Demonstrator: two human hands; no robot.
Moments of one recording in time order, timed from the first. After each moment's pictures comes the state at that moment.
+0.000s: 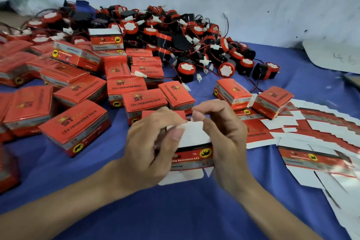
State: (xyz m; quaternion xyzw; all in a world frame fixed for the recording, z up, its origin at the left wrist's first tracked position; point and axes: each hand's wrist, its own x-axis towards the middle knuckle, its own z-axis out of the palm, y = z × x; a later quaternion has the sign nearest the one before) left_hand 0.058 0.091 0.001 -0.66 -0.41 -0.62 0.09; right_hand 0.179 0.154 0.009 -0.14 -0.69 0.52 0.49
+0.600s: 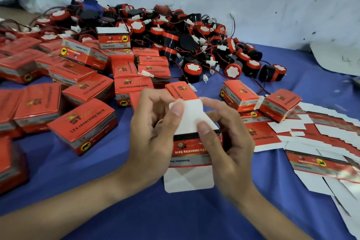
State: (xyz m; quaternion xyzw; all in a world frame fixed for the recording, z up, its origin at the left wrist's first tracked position) left_hand 0.064 0.091 0.009 -0.52 -0.44 -0.73 -0.06; right_hand 0.175 0.143 0.008 -0.12 -0.74 0.38 0.54
